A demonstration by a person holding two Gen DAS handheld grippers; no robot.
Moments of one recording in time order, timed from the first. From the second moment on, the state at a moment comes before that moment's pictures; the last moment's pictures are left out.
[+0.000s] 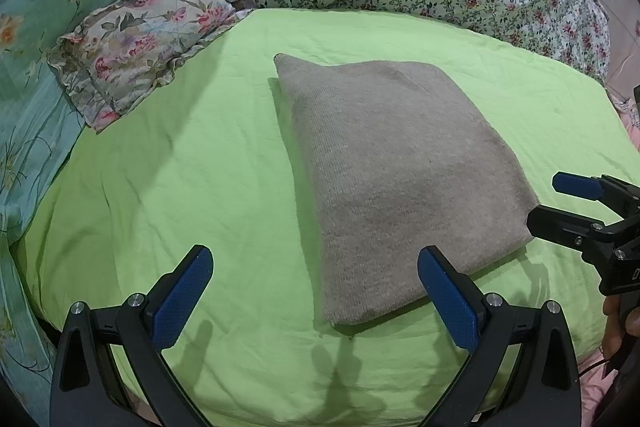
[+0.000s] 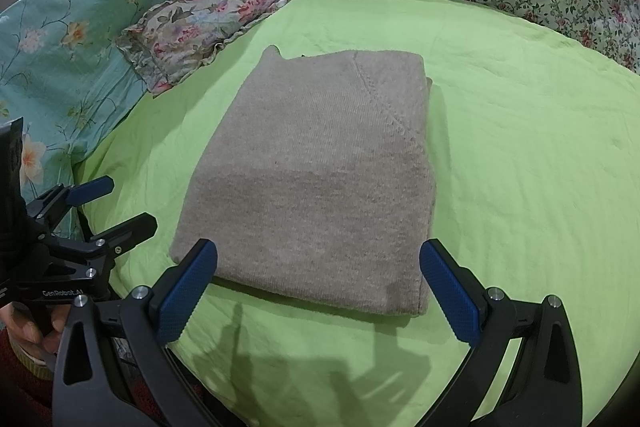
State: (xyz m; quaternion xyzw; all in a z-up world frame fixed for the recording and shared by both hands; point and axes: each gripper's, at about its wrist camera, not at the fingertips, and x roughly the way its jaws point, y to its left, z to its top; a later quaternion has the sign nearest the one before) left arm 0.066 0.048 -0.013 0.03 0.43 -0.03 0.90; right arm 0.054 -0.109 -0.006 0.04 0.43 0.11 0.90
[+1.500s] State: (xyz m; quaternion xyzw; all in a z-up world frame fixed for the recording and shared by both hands) left arm 0.100 0.047 -0.007 0.02 0.43 -0.02 0.90; right arm 0.087 -0.129 0.003 0.04 0.43 0.11 0.90
